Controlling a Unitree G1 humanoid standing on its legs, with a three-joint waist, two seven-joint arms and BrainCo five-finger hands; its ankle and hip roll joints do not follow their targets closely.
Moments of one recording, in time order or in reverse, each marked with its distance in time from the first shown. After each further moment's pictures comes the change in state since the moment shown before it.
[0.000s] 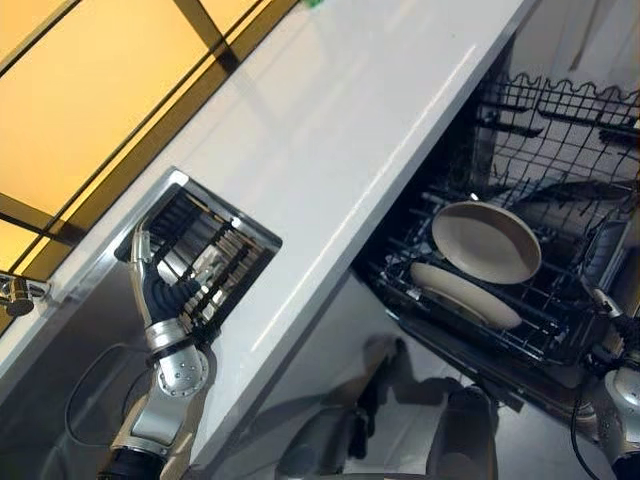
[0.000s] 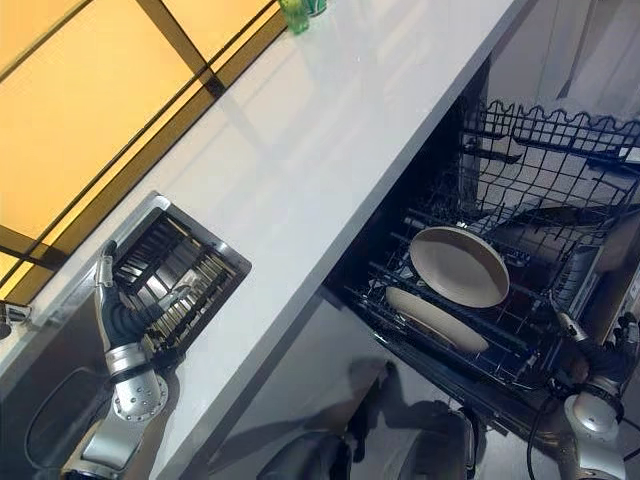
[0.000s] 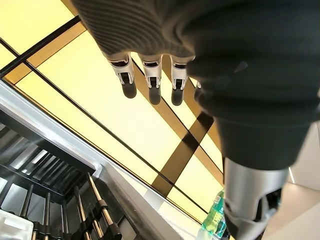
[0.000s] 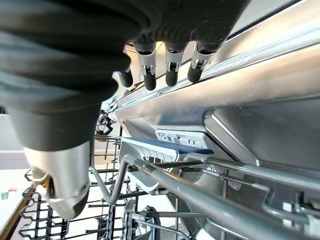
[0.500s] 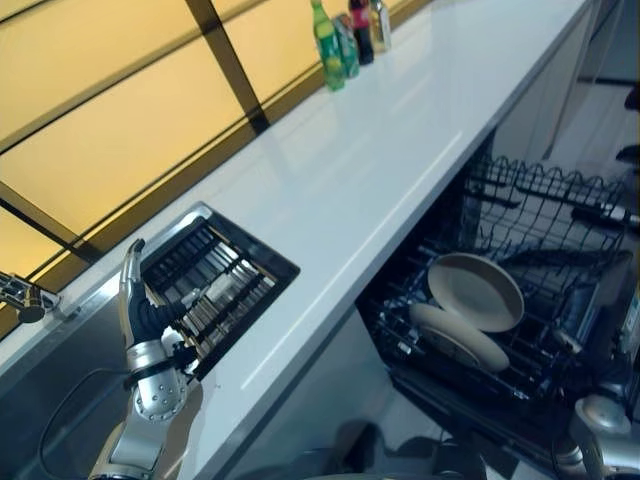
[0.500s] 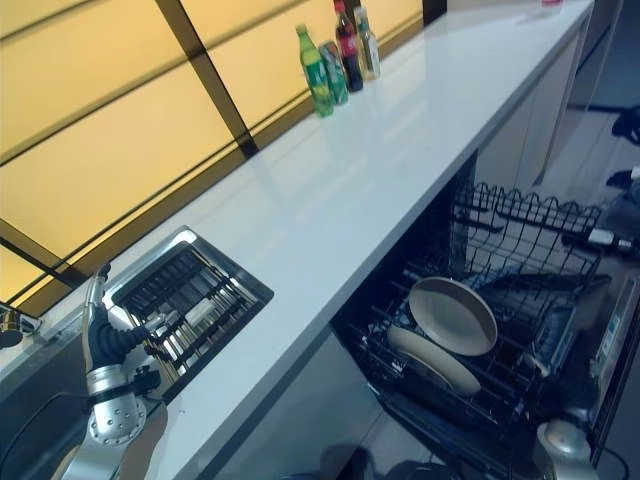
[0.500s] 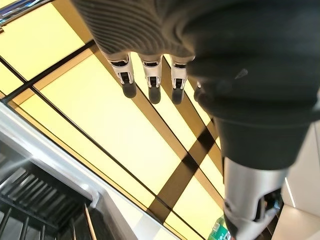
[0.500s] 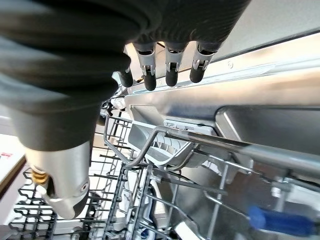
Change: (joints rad) left arm 0.089 -0.004 0.073 0.033 0.017 -0.013 -0.101; right arm 0.032 0.039 0.027 -0.001 -0.198 0.218 -0.068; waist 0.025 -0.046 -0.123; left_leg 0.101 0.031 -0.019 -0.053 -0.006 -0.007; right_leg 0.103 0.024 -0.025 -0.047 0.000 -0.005
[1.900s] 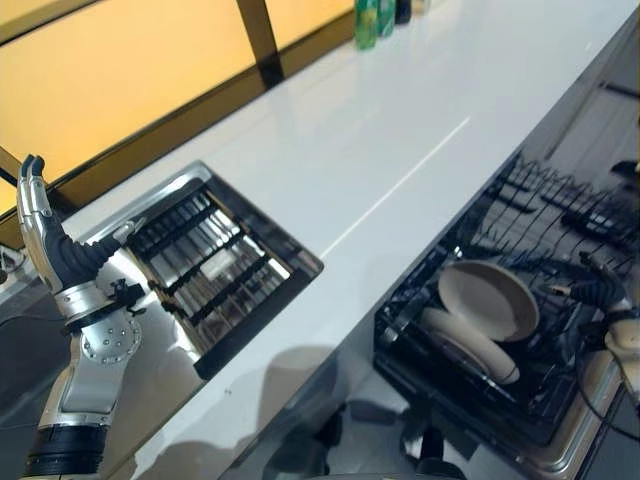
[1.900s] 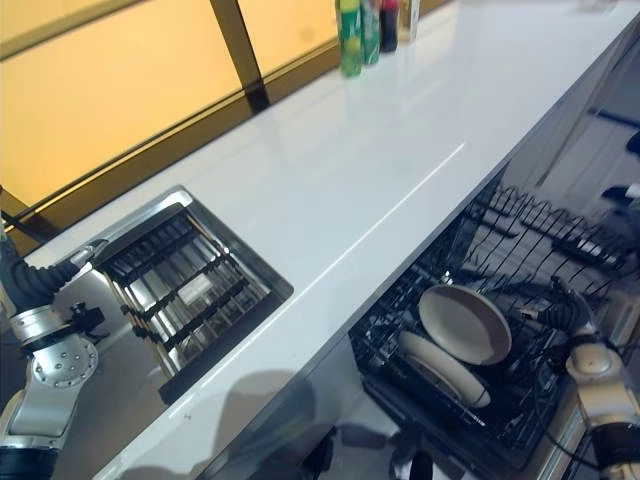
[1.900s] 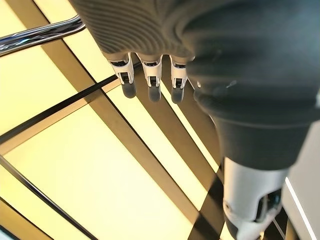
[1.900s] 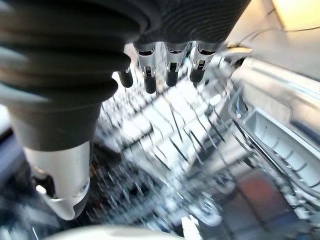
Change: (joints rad) left arm -0.125 0.163 0.221 -0.052 0.043 0.048 0.024; right arm -0.142 -0.123 0.013 -0.037 -0.262 0.185 0.326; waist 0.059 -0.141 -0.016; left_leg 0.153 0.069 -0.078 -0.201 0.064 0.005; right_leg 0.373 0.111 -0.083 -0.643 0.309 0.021
